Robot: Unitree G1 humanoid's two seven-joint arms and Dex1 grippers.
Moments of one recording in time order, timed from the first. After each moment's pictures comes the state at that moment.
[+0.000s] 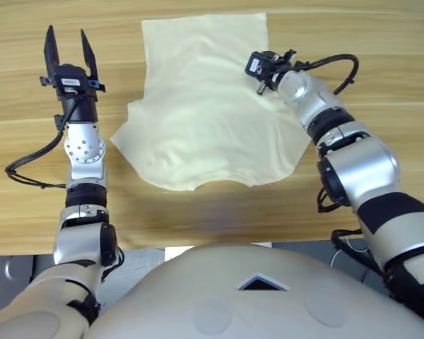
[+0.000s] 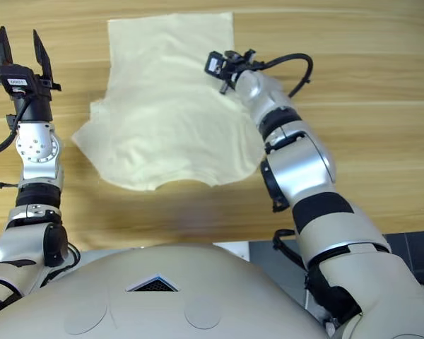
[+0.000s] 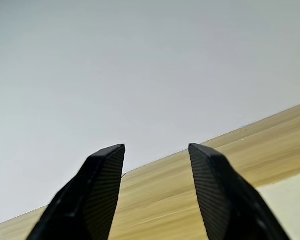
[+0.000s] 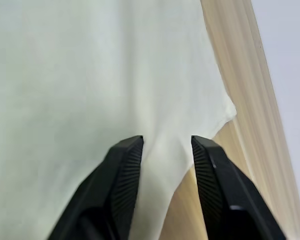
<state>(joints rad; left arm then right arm) -0.24 0.39 0.14 0.66 0.15 -0.80 0.14 -0.91 -0.17 0.38 1.34 -0.53 -0.18 0.15</state>
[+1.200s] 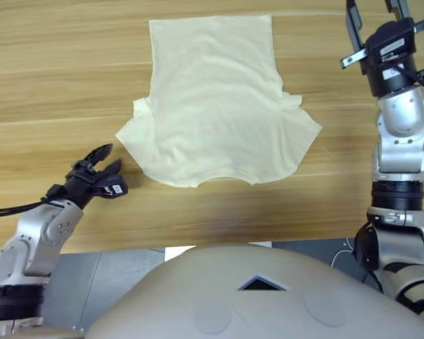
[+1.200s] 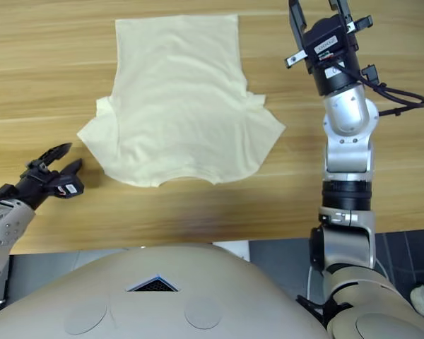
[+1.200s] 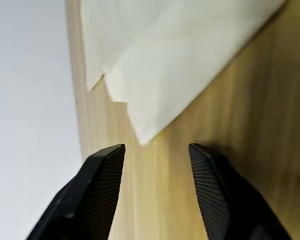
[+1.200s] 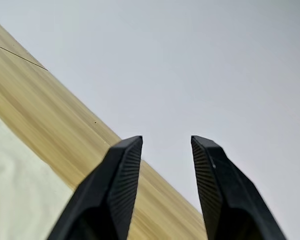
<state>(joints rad) 0.53 0.77 0.11 -0.16 0.74 -0.35 -0.27 -0.24 -0.46 -0.07 0.07 -0.15 -0.42 0.26</state>
